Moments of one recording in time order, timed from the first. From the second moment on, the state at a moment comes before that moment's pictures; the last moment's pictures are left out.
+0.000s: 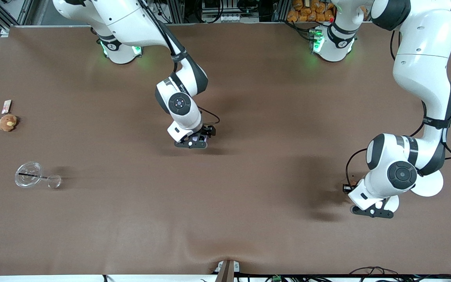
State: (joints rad) left arm 0.04 0.79 -0.18 -1.42 0.29 2.20 -0.11; right arm 0.72 0.58 -0.03 -1.91 0.17 2.44 0.62
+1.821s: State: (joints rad) left arm 0.03 0.70 -0.24 -1.41 0.28 2.08 -0.17; right arm 0.47 0.45 -0.17 -1.90 0.15 2.22 0.37
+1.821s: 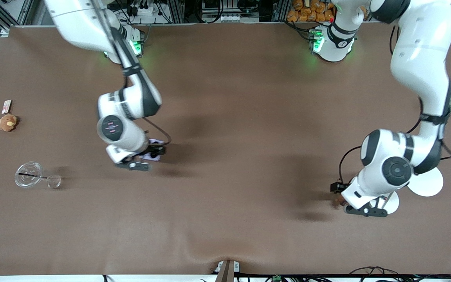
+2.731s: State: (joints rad) left arm 0.02 0.17 -0.15 -1.46 0.08 1.68 -0.11; right arm 0.07 0.55 -0.17 -1.92 0.14 2.36 -0.08
